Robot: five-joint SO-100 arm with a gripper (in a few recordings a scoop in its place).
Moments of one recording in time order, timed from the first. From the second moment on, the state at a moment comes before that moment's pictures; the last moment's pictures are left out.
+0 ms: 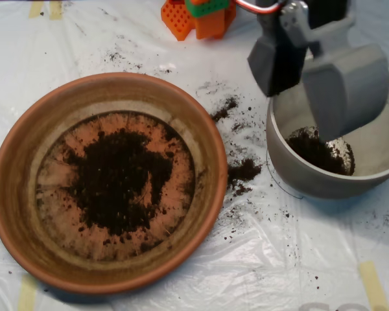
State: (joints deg) arm -14.7 88.7 52.1 94.9 -9.3
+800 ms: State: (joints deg) arm 20.2 103.0 106.7 62.1 -8.1
